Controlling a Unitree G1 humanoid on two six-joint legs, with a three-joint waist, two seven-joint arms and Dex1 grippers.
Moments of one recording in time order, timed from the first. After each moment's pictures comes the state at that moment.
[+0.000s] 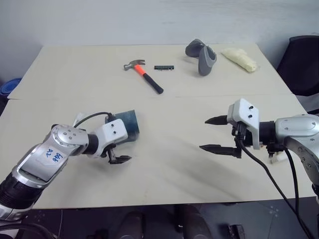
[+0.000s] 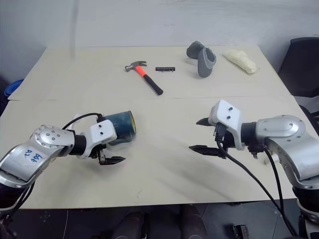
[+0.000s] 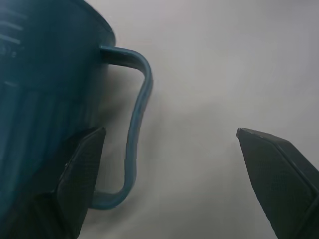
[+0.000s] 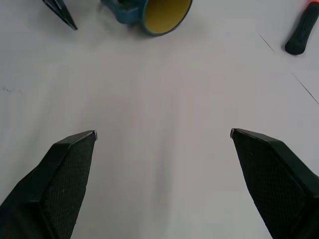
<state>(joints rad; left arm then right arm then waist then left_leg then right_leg) -0.48 1.00 -0.25 -0.41 -0.26 0.87 -0.79 -0.46 -0.95 -0.04 -0.49 0.50 0.82 1.05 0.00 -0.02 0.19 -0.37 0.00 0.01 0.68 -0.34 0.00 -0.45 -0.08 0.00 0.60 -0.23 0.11</state>
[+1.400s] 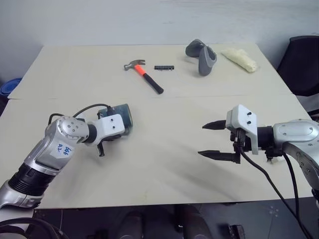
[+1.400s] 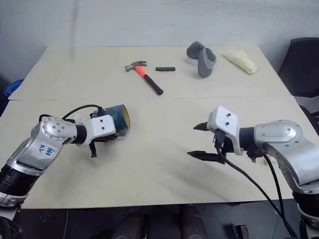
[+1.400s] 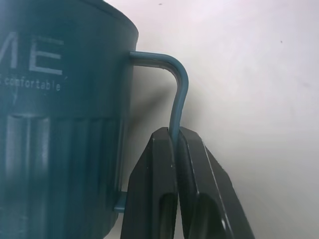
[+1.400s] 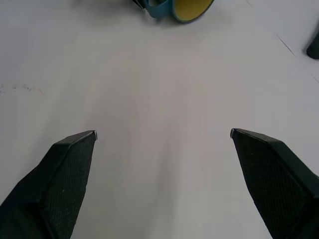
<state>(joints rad) -0.54 0.89 -0.26 -0.20 0.02 0.67 -0.90 -0.41 -0.95 -0.04 -0.51 0.53 0.78 1.06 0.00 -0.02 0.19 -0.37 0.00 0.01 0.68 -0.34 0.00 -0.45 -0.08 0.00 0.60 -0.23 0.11</state>
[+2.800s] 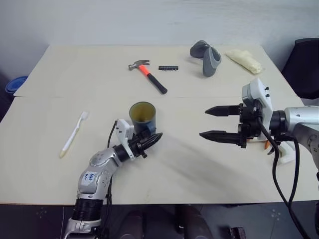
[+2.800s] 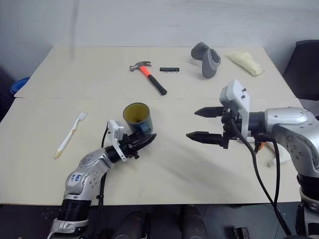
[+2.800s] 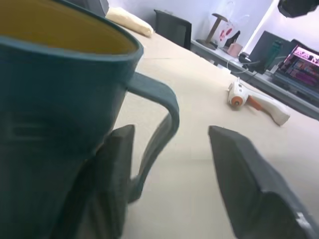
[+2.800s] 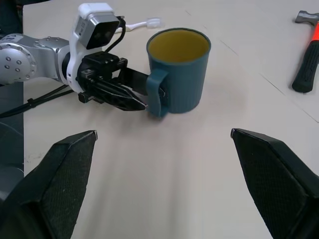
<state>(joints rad) -0.22 0.22 0.03 -0.15 -0.45 0.43 -0.67 -0.56 -0.93 -0.11 -0.37 0.77 0.92 1.00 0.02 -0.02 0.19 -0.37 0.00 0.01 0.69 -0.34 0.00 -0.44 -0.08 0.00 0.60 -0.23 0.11</state>
